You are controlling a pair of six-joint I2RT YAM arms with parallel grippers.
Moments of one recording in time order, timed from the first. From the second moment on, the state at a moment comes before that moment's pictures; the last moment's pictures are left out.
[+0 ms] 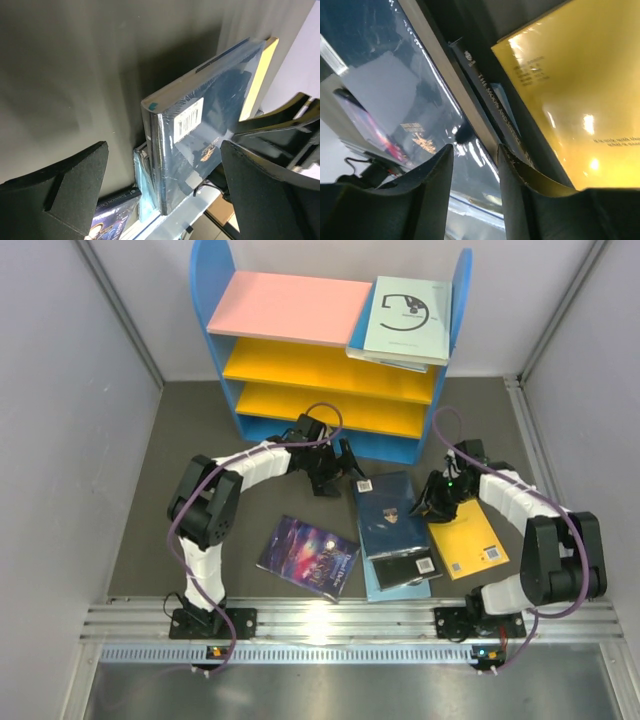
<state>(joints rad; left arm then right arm) -0.53 1.96 1.33 -0.30 0.52 -0.89 0.09 1.43 0.83 -0.65 -0.44 0.56</state>
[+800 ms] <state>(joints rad) -0.54 1.90 1.08 -0.04 0.63 -0.99 0.34 1.50 0.83 -0.50 -0.45 0.67</state>
